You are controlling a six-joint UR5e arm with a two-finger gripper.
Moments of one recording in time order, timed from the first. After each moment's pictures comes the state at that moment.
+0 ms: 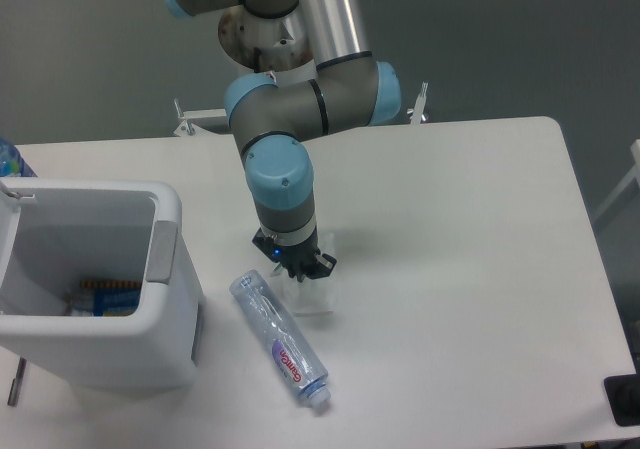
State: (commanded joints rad) arm 2.31 -1.92 -1.80 -0.93 1.62 0.79
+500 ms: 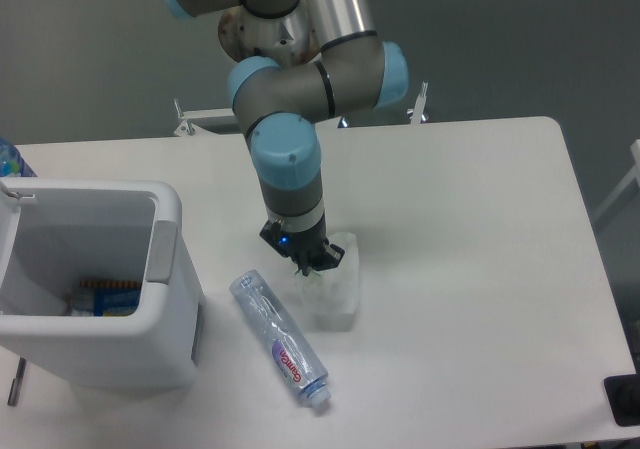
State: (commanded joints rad) arm 2.35 -1.82 -1.80 -0.94 1.60 0.80
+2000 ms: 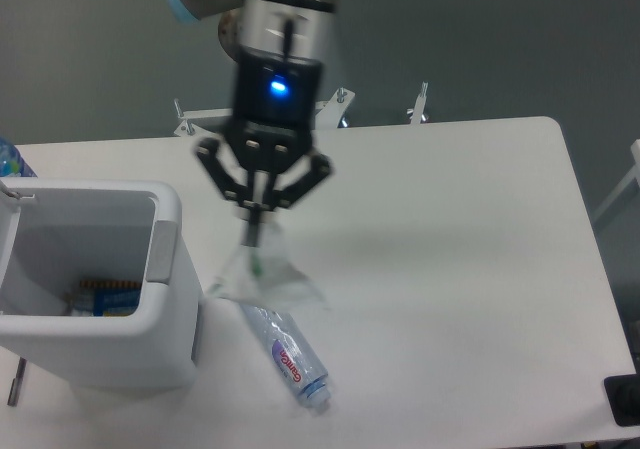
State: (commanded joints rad) arm 2.24 -1.67 -1.43 -0.93 1.14 0.18
